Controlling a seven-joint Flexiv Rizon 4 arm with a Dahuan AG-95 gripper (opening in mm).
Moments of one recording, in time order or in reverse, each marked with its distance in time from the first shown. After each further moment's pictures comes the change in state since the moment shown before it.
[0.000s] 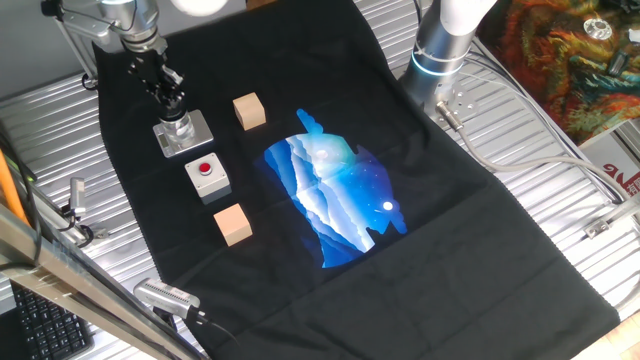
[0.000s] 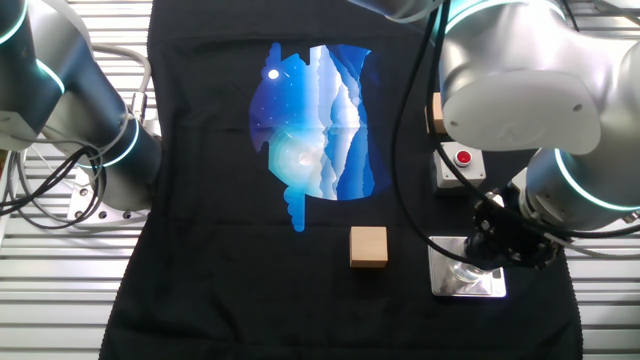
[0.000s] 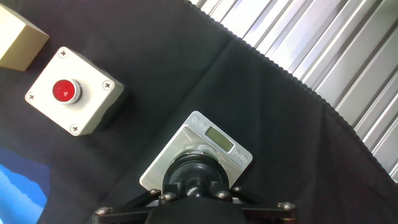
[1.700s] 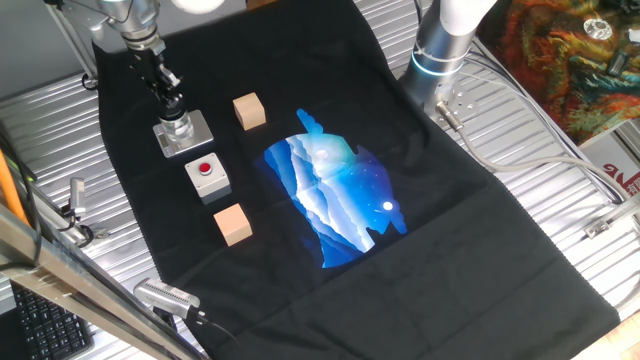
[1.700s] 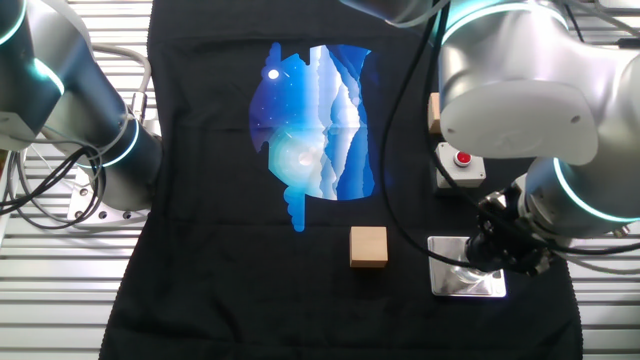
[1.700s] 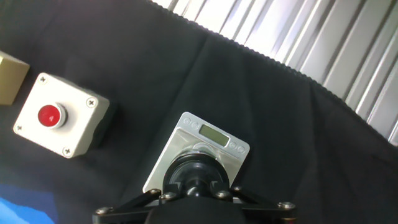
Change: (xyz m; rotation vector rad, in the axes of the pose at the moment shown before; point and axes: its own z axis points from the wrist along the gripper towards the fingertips) arm 0.002 -0.003 0.000 -0.003 -0.018 0.211
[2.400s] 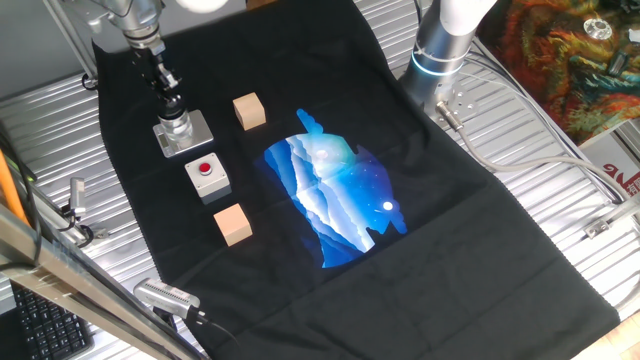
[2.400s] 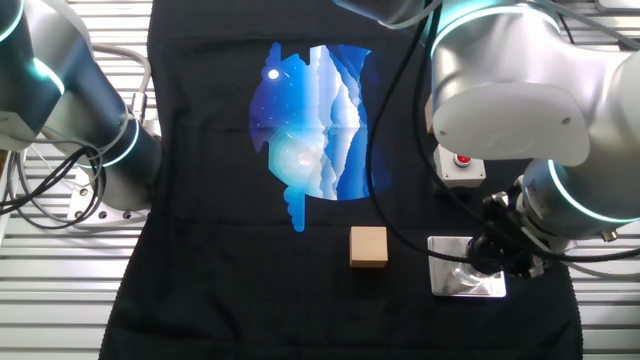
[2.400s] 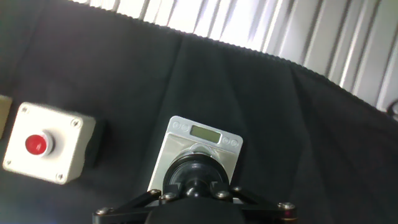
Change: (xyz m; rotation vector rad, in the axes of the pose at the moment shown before) arm 0.000 -0.003 0.000 0.016 -0.005 0.198
